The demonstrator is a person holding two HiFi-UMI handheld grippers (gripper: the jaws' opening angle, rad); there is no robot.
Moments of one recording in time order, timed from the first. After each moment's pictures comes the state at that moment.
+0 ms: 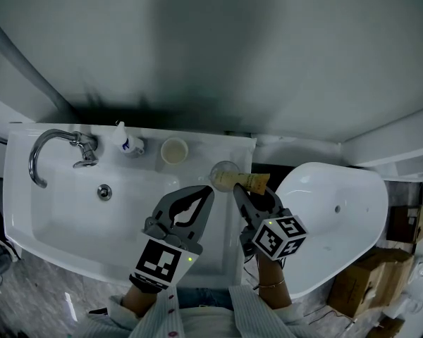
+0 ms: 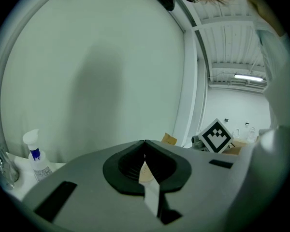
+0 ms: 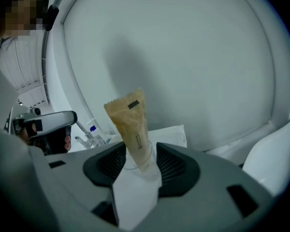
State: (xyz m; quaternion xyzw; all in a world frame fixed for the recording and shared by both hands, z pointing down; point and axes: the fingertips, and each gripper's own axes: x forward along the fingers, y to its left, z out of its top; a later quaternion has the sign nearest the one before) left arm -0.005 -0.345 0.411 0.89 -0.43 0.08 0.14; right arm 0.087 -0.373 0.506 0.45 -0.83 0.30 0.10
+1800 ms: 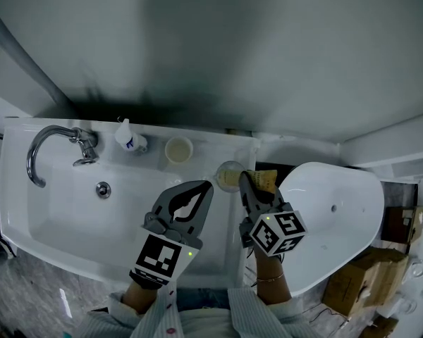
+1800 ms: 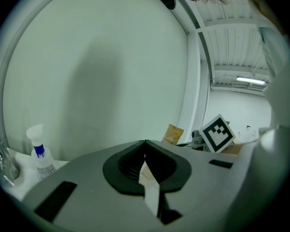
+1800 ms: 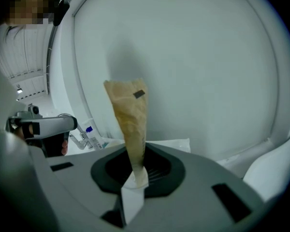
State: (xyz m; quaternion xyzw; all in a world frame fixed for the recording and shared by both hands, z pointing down) left arm -0.023 -0.354 0.422 0.88 -0.44 0.07 0.15; right arm 0.070 -0.394 0.493 0.47 -0.84 0.24 0.11
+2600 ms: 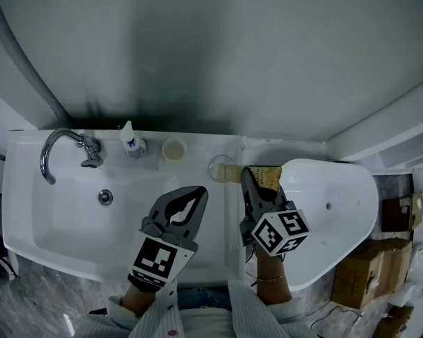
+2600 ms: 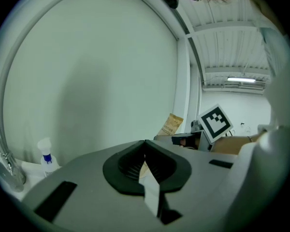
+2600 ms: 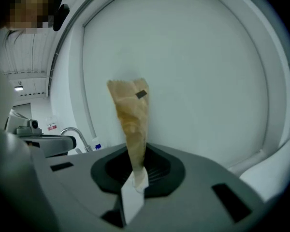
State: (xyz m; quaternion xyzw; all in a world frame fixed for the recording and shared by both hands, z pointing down) left arm -0.023 -0.304 0.382 0.90 -0.42 0.06 0.11; right arm 0.079 -0.360 0.414 0.51 -0.84 0.18 0.05
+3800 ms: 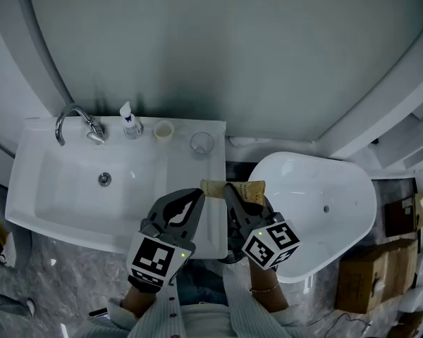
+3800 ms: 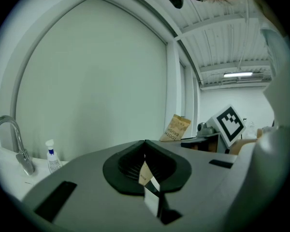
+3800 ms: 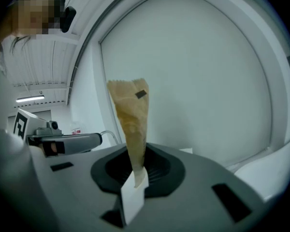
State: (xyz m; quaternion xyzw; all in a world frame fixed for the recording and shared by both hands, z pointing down) left arm 0.033 -0.184 0.345 0.89 -0.44 0.05 0.07; right arm 0.100 -0.213 0.374 0.43 -0.89 0.17 0.01
